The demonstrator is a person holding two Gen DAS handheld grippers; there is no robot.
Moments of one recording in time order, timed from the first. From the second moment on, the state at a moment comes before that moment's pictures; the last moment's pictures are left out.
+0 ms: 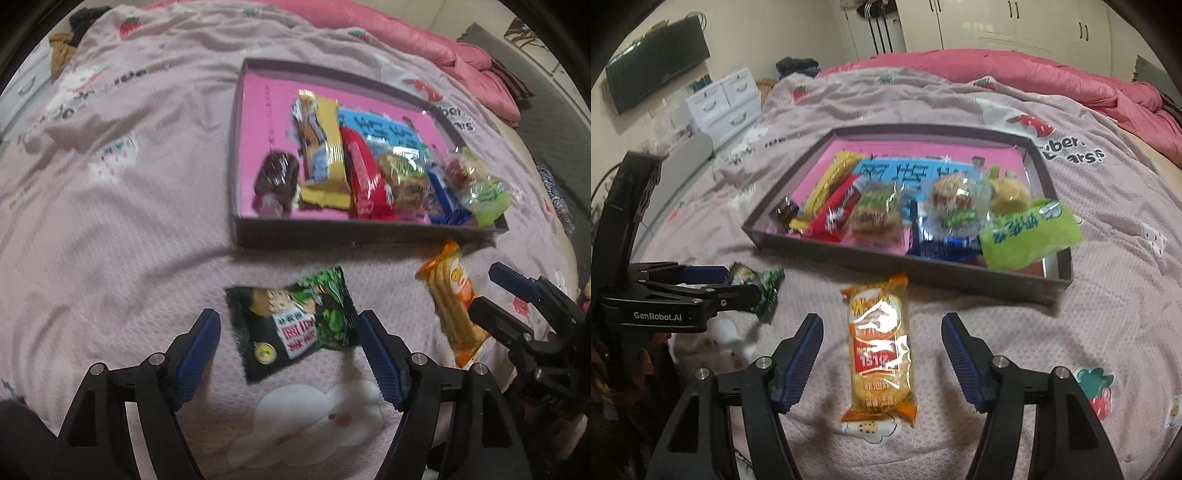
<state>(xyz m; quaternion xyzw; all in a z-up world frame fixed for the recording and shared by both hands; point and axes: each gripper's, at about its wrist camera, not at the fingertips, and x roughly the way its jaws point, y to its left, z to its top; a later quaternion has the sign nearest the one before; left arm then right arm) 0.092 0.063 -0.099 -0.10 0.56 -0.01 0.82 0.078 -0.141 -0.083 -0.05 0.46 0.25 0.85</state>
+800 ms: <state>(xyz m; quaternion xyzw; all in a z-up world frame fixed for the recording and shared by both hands) 0.091 0.046 -0.103 -0.08 0.54 0.00 0.83 0.075 -0.119 -0.107 -0.14 0.46 0.25 0.84</state>
